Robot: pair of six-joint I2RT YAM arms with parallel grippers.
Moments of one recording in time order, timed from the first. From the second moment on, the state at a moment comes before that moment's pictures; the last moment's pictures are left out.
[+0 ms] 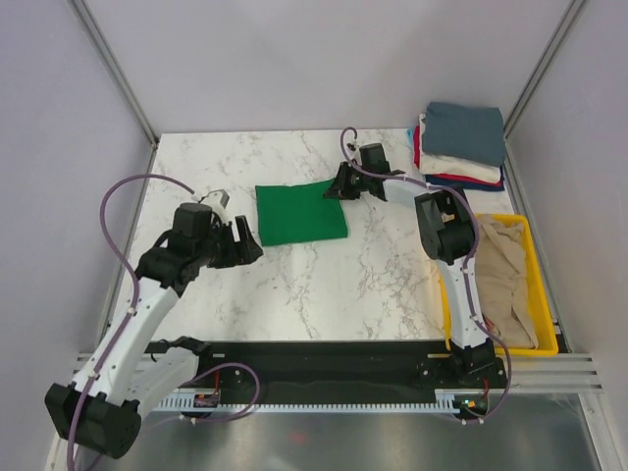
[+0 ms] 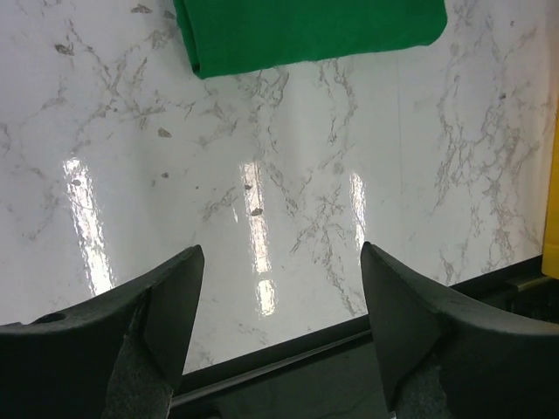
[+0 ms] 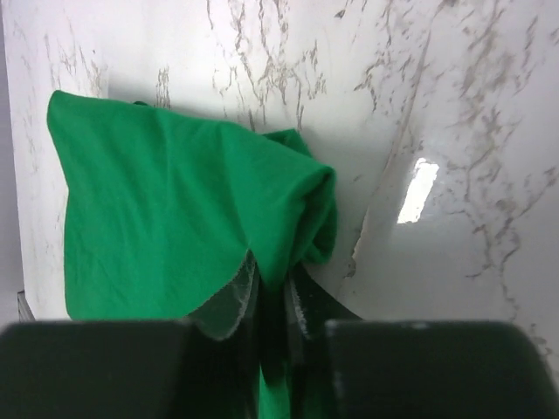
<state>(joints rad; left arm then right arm) -0.29 0.95 0.89 -0.72 0.15 -0.41 0.35 2.39 1.76 -0.08 -0.50 0.53</state>
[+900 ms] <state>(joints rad) -0.29 0.70 0.78 -0.70 0.03 -0.41 0.12 1.99 1.82 -0.36 -0.35 0.23</state>
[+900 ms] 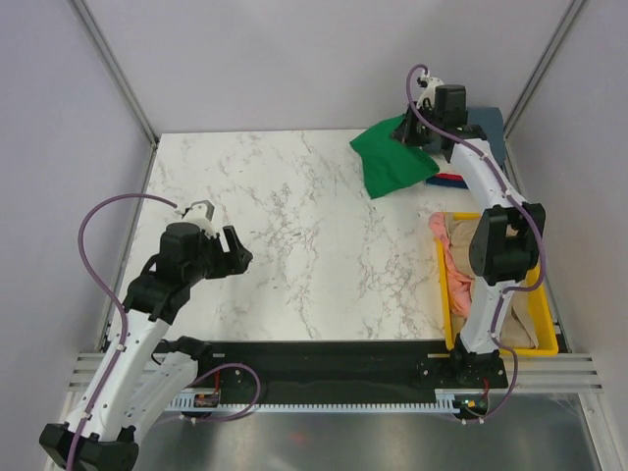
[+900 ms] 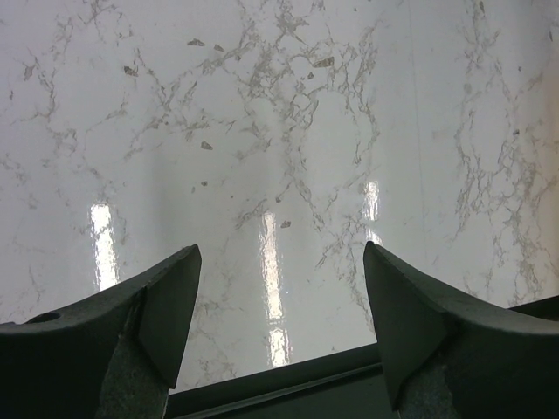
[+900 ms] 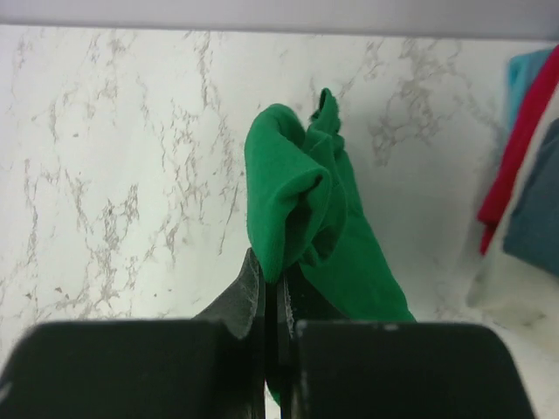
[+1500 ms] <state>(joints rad) -0.29 0.72 0.77 -0.70 0.04 -0.41 0.00 1.98 2.22 -0.57 -0.33 0.12</state>
